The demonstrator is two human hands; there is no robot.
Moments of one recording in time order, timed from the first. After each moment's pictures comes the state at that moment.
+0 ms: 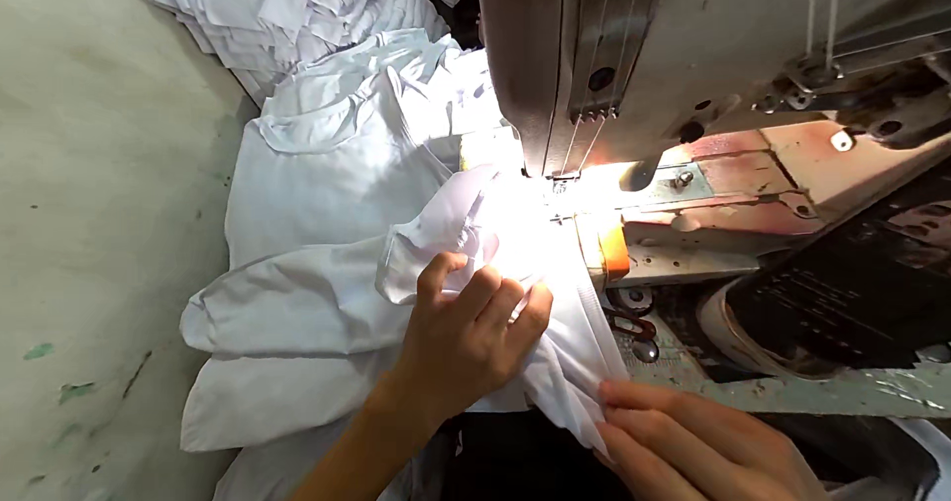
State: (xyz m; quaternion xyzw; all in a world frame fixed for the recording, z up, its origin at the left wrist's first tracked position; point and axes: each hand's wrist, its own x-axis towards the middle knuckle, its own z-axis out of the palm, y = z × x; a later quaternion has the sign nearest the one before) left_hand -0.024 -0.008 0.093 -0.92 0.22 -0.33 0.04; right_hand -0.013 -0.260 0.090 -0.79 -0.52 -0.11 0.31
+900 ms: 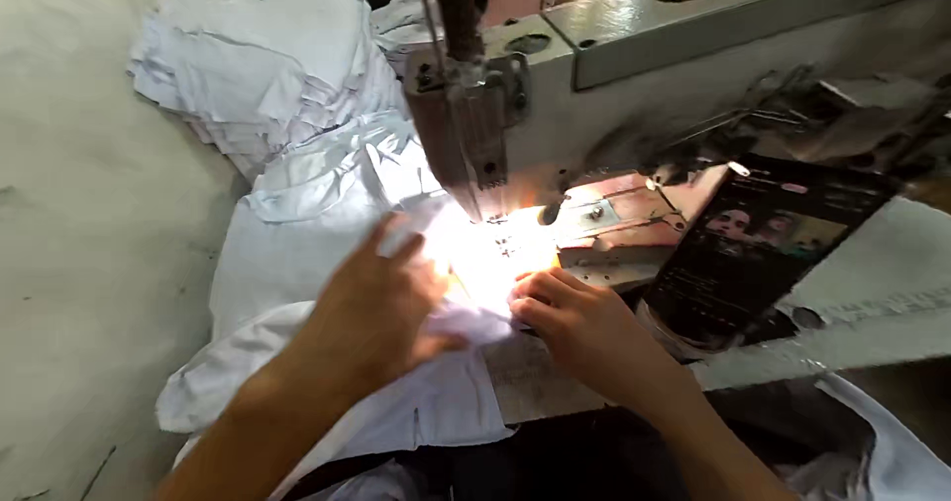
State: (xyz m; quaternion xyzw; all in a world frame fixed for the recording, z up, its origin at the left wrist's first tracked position) left_hand -0.003 0.030 0.183 -0.94 0.28 -0.11 0.14; right_hand 0.056 -0.211 0.082 -0.80 -0.48 -0.19 0.30
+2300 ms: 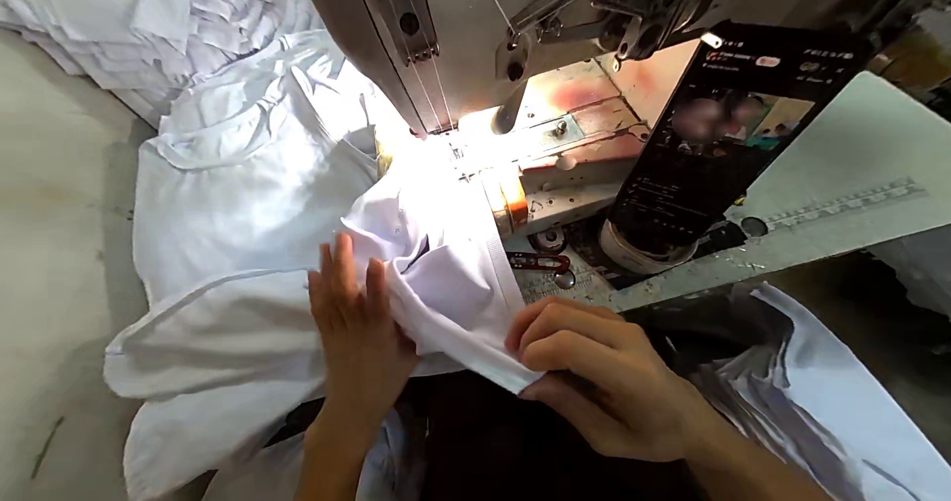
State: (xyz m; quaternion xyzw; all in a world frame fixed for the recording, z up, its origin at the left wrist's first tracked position) left_hand -0.080 0.012 0.048 -0.95 0.09 -0.29 -0.09; right_hand -0.020 -0.253 0.072 -0.64 -0.52 -0.09 0.57
